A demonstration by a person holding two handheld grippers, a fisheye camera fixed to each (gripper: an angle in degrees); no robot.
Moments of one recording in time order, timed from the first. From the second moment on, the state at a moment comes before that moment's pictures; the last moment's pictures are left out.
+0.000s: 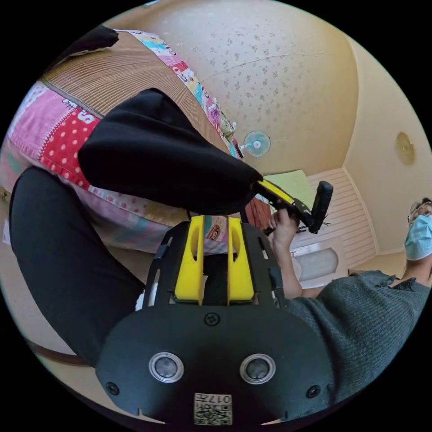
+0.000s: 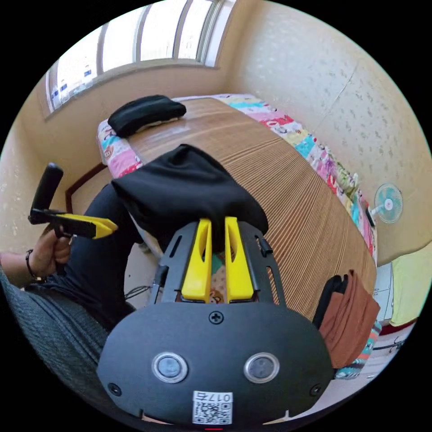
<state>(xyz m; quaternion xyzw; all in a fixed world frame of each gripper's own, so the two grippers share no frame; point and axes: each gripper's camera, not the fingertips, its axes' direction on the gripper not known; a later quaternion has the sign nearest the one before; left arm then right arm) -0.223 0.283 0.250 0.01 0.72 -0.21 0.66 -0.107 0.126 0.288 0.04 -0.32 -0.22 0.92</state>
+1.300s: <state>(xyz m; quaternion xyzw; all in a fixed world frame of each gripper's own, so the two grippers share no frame) -0.119 0.152 -0.039 0.26 0.56 0.13 0.77 0.148 0.087 0.025 0.42 -0.07 0.13 0.90</state>
